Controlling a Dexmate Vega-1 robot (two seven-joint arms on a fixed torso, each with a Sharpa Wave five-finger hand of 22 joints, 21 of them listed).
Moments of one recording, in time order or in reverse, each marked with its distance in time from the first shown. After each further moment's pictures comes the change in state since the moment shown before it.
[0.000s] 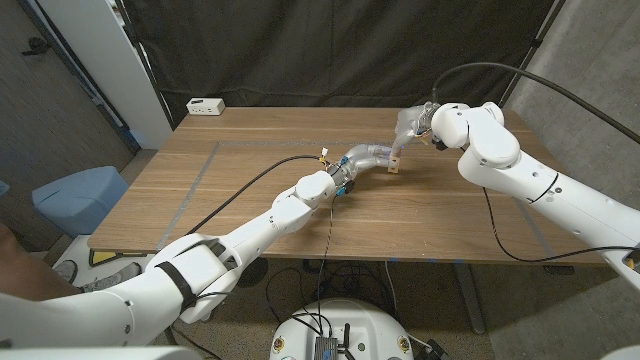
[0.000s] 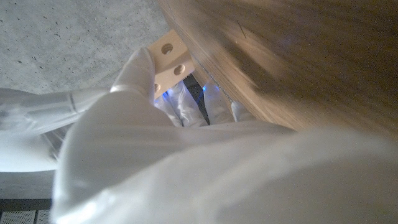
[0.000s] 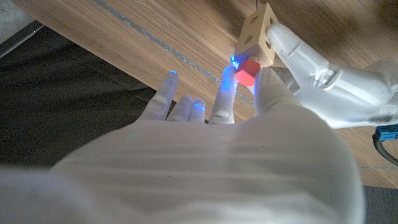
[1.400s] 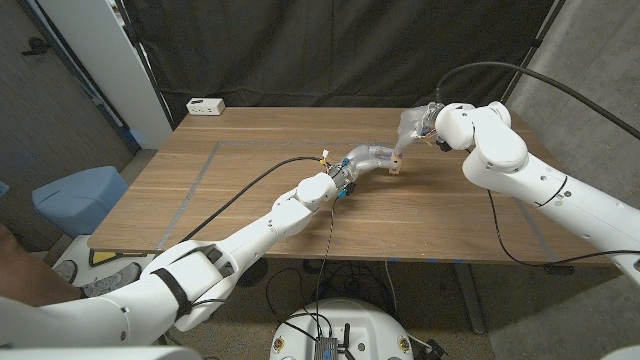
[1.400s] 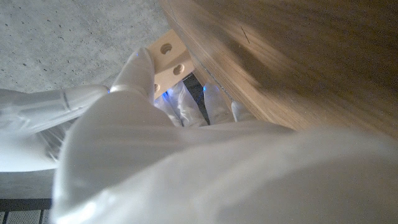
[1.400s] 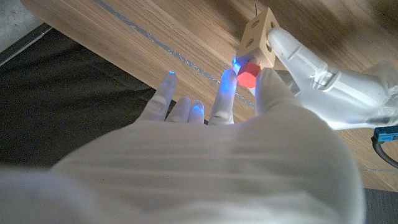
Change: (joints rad) left arm 0.030 0.022 0.003 -0.070 0.014 0.023 0.027; left_hand 0.000 0.001 -0.004 0.004 -0.006 0.004 -0.004 -0.003 0.000 0.001 -0.002 0.002 0.001 -0.005 0.005 0.008 0.003 0.000 0.000 0.000 0.000; right arm -0.028 -0.030 0.022 -0.056 -0.020 -0.015 0.027; right_hand -0.025 -0.009 -0.022 0.000 0.000 -0.065 0.007 -0.033 0.001 -0.045 0.009 0.000 0.000 -0.028 0.026 -0.008 0.000 -0.023 0.023 0.000 0.000
